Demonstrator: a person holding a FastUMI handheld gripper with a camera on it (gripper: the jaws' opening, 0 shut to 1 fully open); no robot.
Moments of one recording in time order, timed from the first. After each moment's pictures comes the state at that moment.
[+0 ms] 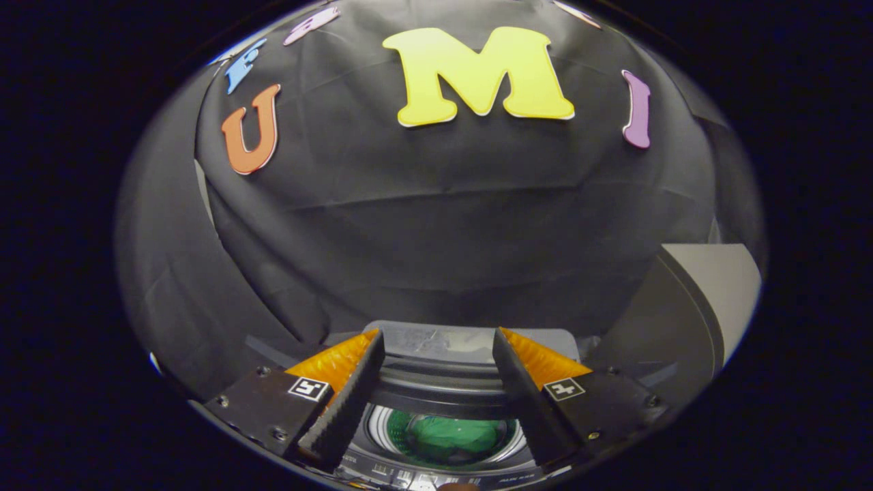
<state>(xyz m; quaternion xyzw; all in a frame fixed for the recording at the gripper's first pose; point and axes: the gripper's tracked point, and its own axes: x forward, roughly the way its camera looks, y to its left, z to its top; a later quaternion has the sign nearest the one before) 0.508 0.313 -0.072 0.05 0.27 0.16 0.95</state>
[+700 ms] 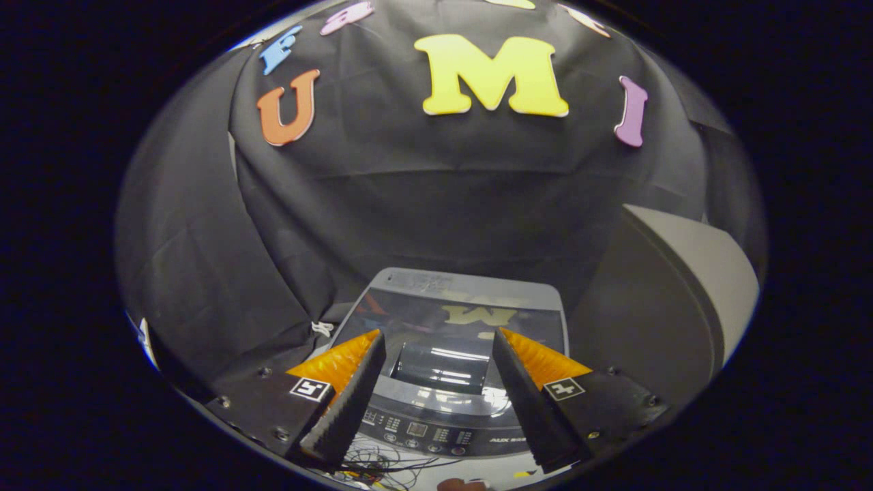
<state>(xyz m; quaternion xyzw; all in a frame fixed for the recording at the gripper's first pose) 0.391 0.271 -0.077 0.01 0.25 0.19 0.95</state>
